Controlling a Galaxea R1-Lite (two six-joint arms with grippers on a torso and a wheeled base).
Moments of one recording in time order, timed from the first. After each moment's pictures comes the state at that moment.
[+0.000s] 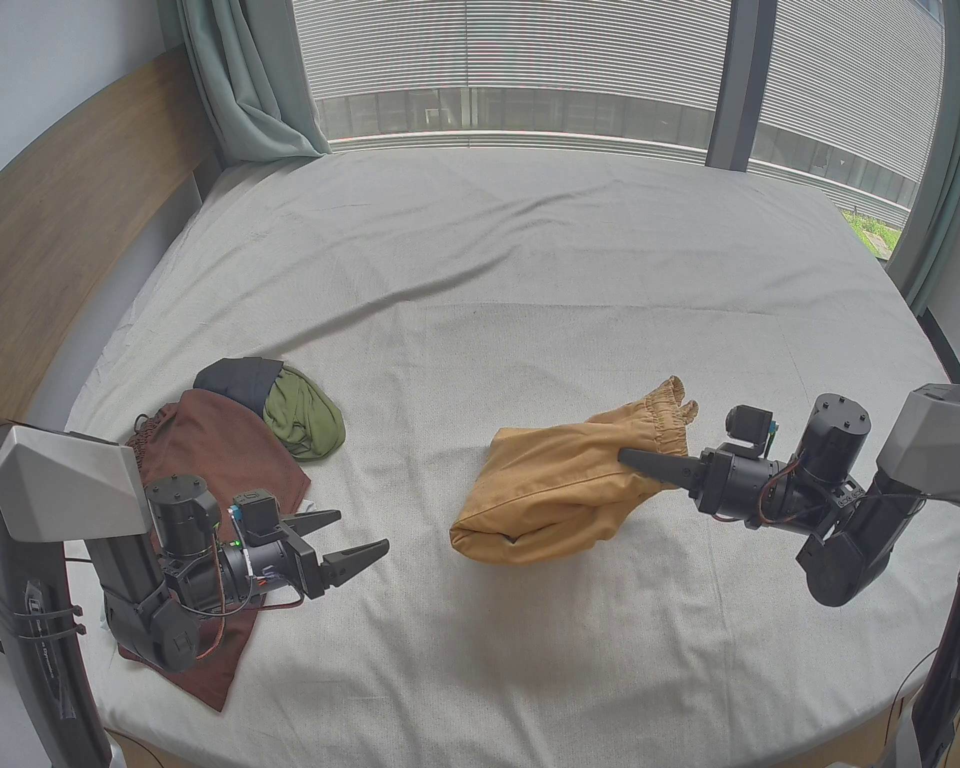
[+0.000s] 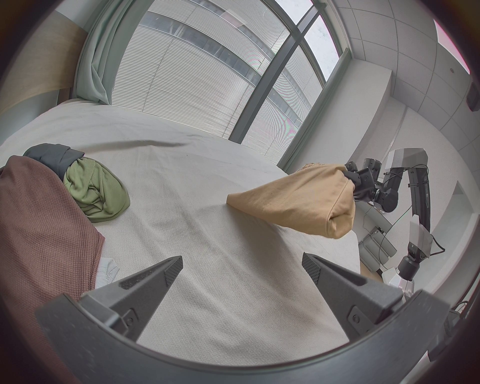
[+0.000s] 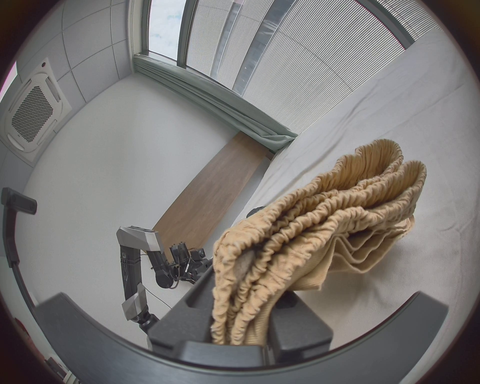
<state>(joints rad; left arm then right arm) -0.17 2.23 -0.40 -1.55 -0.64 -0.10 0.27 2.10 -0.59 -1.54 0.84 0.62</state>
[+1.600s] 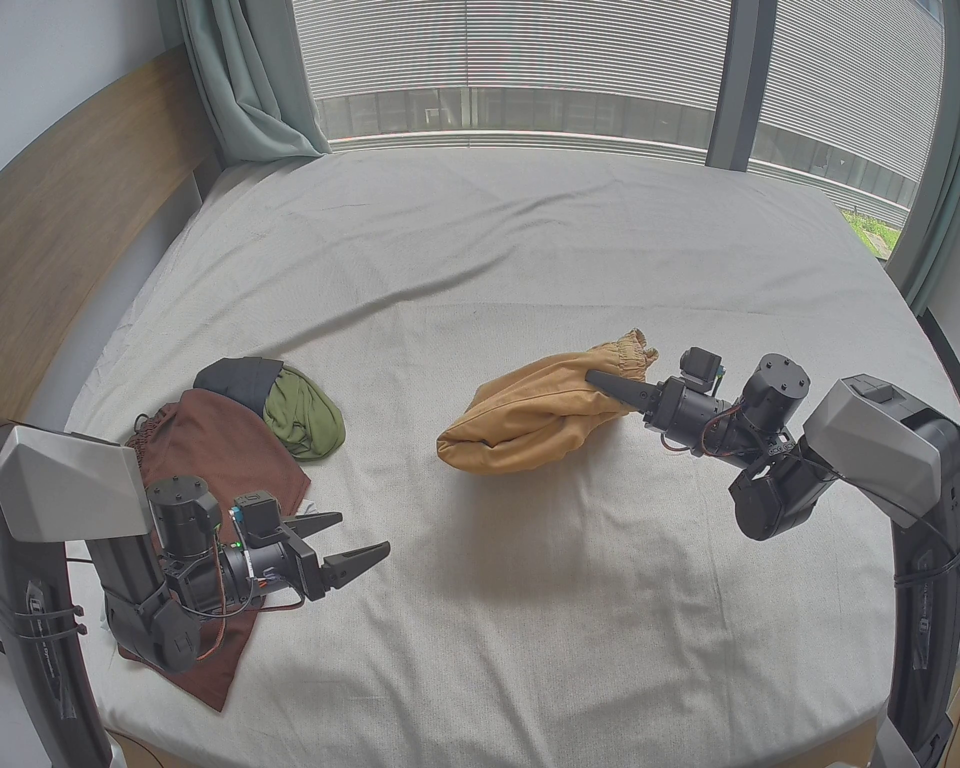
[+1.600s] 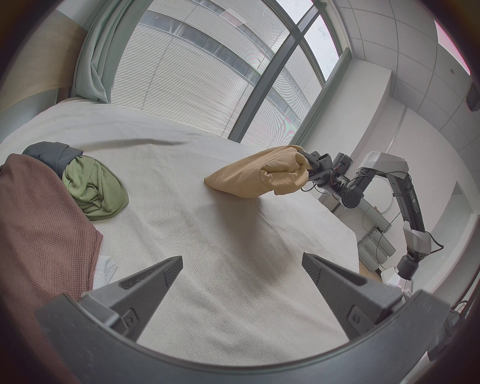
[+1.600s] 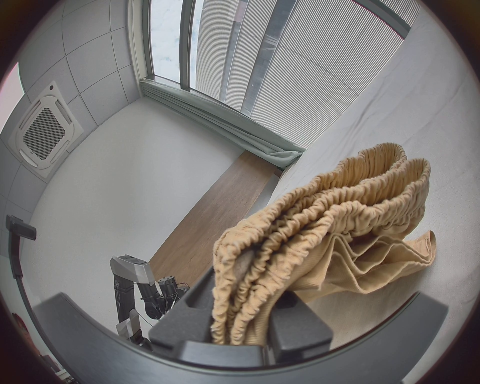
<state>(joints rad) -0.17 2.23 -0.39 -1.55 -0.65 -0.10 0.24 2.42 -1.17 -1.54 0.88 0.86</state>
